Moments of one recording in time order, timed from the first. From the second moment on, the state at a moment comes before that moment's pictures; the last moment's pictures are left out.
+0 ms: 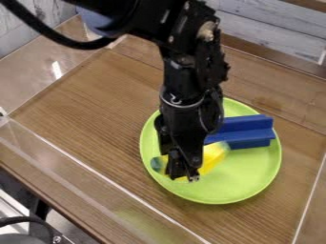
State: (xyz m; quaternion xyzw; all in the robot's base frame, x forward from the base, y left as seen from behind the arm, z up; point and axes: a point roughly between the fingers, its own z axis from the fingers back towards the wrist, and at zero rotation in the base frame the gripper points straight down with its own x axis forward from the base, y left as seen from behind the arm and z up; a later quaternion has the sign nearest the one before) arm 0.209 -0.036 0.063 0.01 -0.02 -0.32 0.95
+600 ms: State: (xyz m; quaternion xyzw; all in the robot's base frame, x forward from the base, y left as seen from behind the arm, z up) arm 0.208 -0.029 0.077 0.01 -0.02 -0.32 0.95
